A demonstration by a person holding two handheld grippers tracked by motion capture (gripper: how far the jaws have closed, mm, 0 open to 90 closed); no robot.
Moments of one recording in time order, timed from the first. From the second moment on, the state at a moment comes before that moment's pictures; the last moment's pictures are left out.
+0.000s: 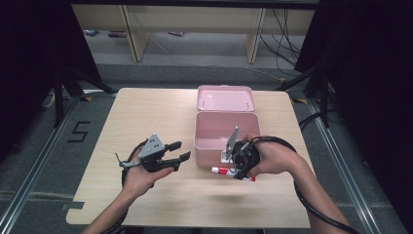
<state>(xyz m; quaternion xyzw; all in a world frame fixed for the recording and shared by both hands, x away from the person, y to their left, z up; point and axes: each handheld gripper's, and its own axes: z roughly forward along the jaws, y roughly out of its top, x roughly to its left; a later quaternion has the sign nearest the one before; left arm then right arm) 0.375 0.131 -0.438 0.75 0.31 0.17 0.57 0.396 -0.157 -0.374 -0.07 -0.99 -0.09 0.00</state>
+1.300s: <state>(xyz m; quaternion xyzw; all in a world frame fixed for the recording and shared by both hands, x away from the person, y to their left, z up) 0.375 0.132 -0.437 0.75 0.31 0.17 0.56 0.416 -0.164 -0.343 -0.07 -0.99 -0.09 -0.02</state>
